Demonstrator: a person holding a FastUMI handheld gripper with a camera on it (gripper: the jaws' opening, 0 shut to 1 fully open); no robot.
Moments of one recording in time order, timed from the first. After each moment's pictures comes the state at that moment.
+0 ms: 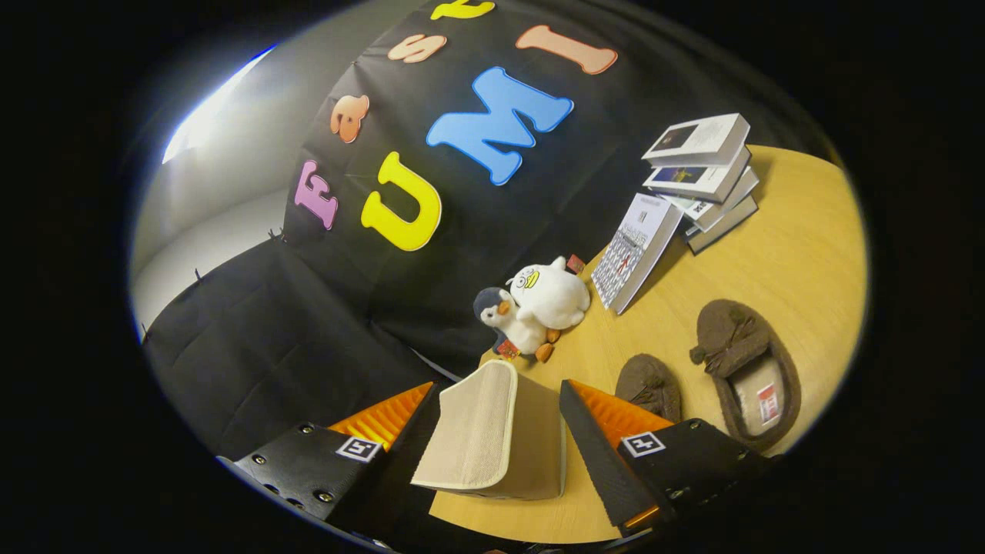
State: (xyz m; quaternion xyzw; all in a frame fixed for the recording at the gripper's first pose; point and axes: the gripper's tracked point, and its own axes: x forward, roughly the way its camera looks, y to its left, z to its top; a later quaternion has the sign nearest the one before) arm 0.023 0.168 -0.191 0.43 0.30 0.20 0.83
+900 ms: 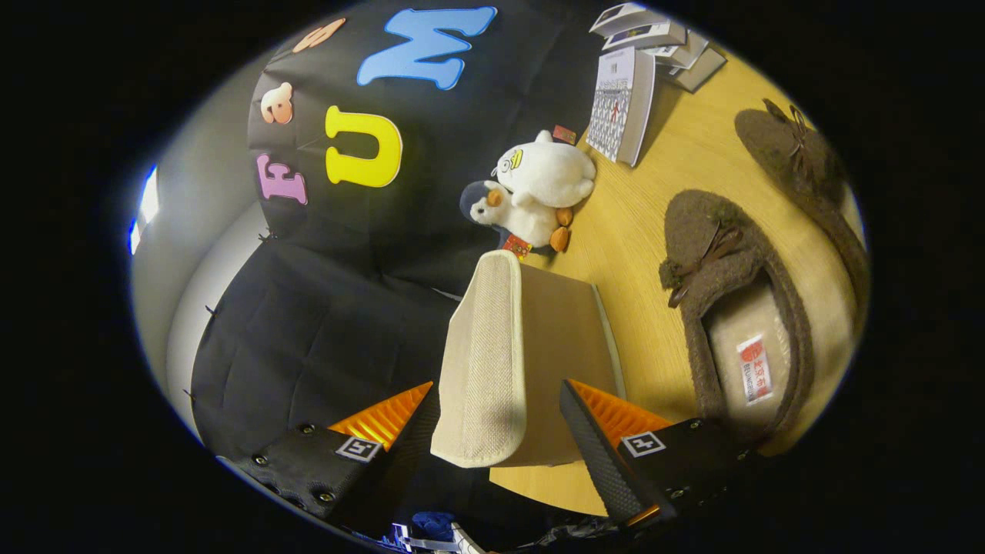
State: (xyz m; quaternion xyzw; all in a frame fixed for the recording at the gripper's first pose) arm -0.007 0.274 -0.268 0.52 0.43 0.26 0.69
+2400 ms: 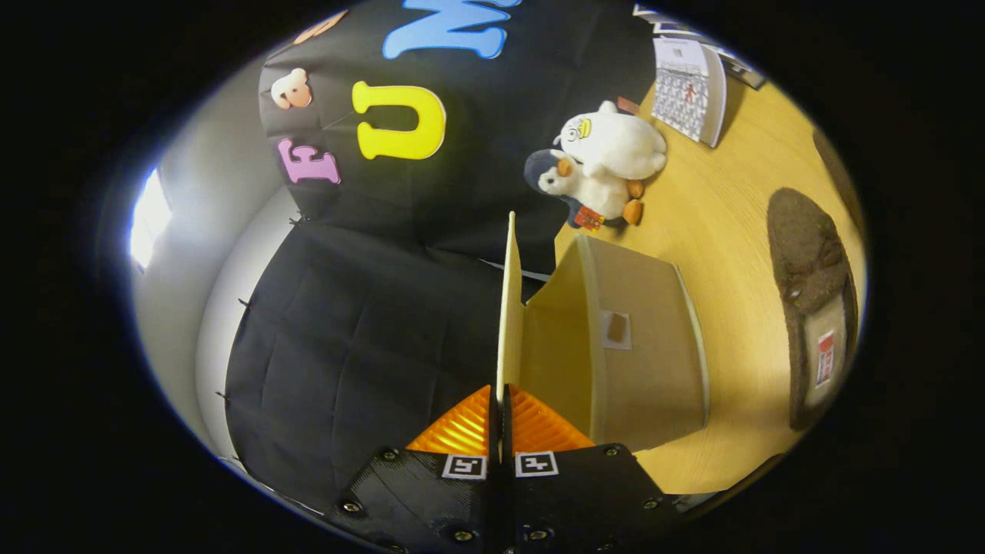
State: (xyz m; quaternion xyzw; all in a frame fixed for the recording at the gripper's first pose) arm 0.012 0.318 -0.158 0.51 0.42 0.35 0.66
